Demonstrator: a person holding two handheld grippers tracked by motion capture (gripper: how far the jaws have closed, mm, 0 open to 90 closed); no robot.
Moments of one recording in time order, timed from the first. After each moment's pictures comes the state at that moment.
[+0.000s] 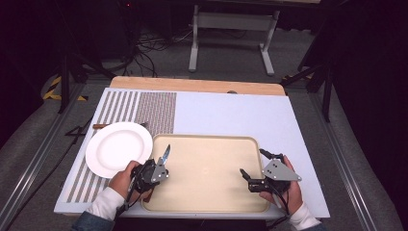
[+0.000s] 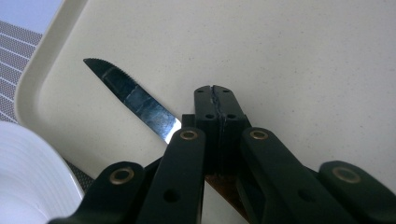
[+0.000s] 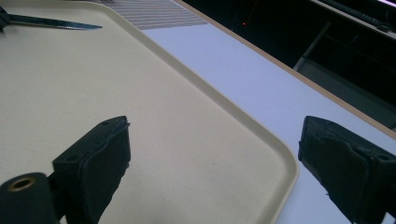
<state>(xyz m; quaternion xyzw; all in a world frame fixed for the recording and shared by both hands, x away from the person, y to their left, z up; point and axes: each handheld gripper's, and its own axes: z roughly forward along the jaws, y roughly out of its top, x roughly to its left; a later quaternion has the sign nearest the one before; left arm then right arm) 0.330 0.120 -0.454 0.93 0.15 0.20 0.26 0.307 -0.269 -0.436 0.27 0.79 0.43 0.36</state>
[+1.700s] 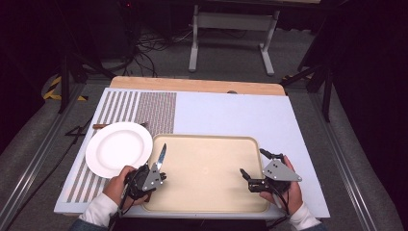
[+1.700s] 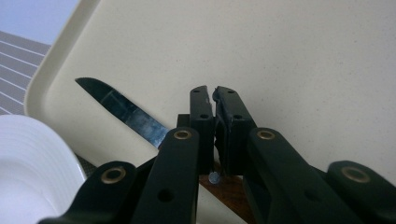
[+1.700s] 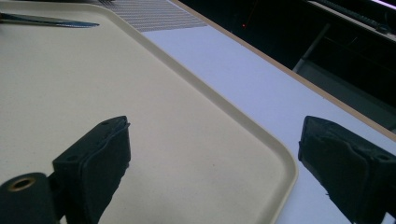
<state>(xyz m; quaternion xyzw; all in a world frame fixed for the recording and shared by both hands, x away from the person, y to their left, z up) 0.313 0.132 -0.449 0.92 0.13 0.21 0.29 0.307 -0.270 -0.436 0.27 0.78 0.43 0.36</state>
